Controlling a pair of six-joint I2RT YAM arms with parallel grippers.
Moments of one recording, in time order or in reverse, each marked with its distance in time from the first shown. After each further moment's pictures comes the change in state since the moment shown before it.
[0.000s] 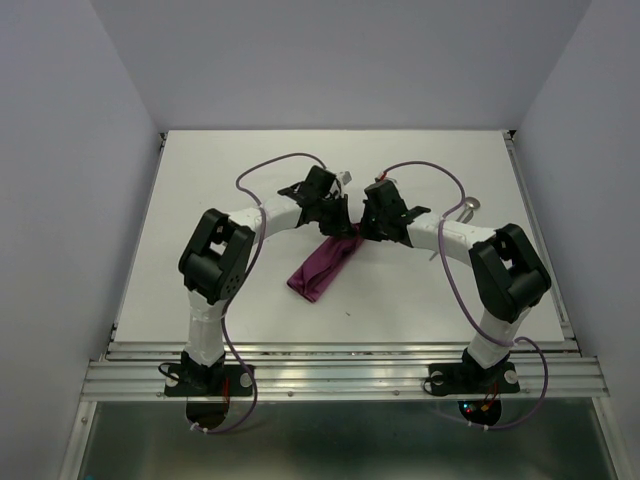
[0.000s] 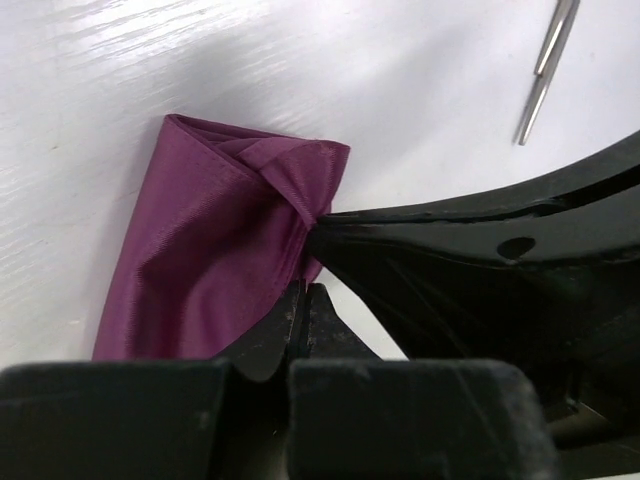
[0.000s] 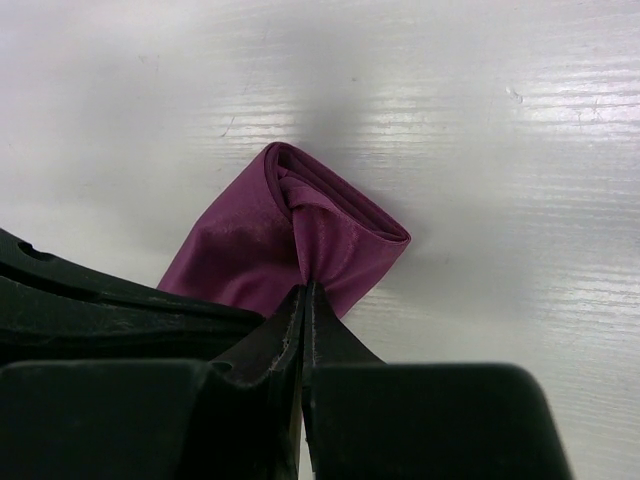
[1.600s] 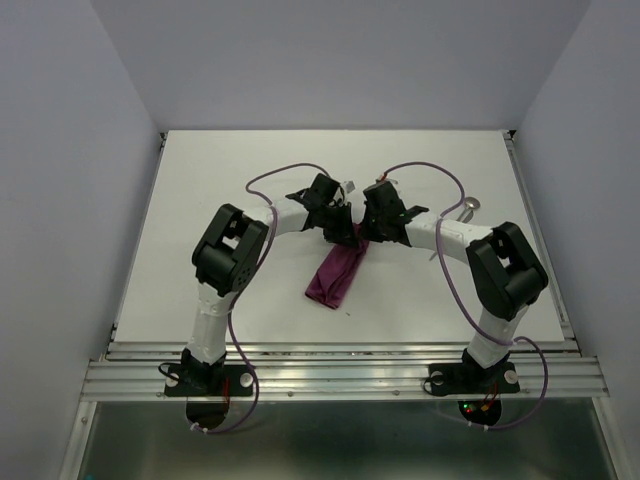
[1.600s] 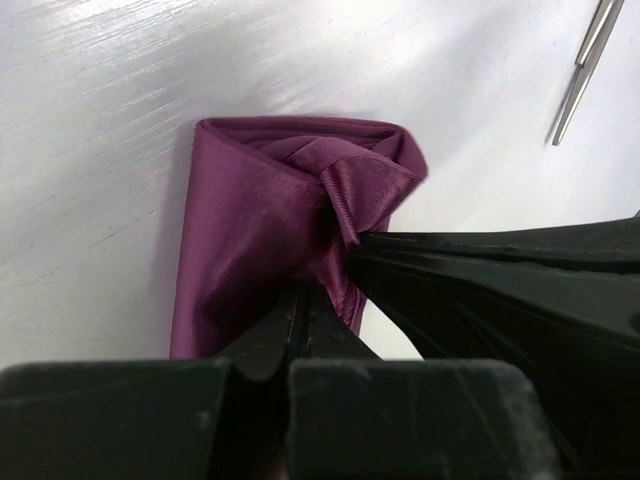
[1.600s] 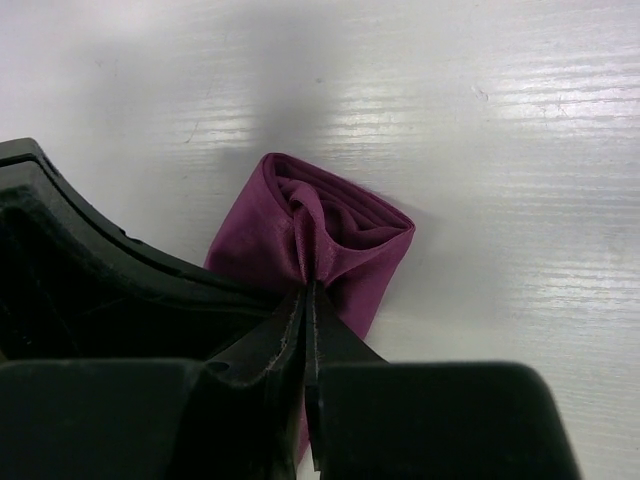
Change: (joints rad) left arm -0.003 0.111 0.008 0.053 0.053 -0.021; right arm 0.002 0.017 0.010 -0.026 0.038 0.000
